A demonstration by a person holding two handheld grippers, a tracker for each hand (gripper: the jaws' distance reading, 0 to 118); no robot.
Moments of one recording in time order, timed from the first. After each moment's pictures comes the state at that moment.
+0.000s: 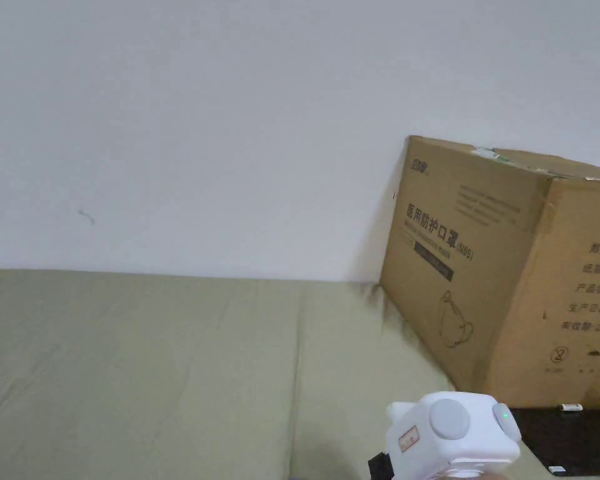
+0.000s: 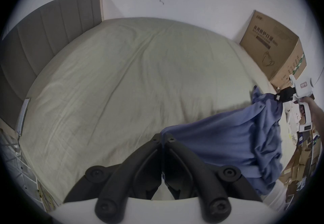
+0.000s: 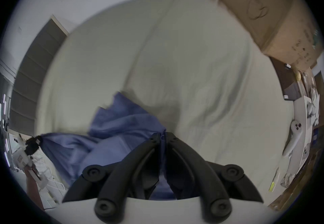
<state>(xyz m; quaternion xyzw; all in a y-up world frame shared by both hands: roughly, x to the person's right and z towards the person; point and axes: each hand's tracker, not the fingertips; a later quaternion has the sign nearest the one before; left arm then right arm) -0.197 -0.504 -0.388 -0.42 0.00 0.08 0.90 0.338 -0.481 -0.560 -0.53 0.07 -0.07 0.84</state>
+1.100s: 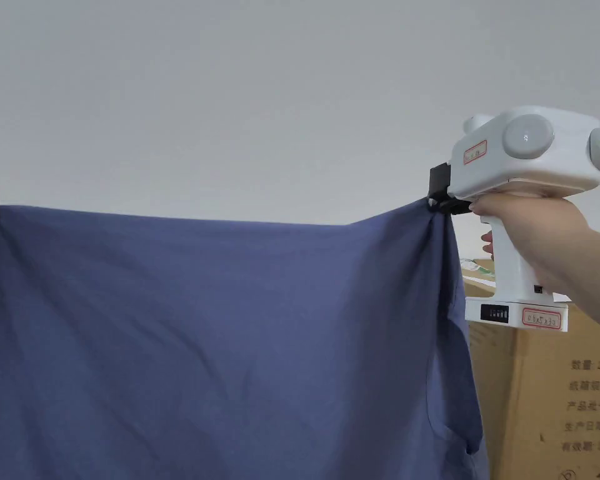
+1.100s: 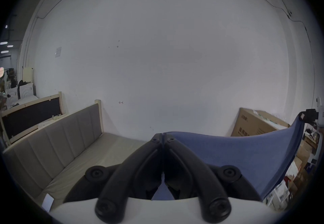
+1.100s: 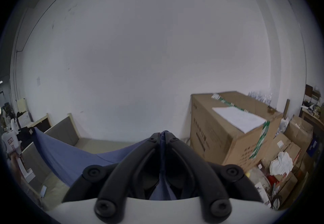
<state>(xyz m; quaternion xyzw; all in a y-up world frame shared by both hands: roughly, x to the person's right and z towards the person) -0.152 -0.086 -0.570 -0.05 0.04 0.07 1.00 0.362 -0.028 -0.574 -0.09 -0.02 -0.04 0.99</state>
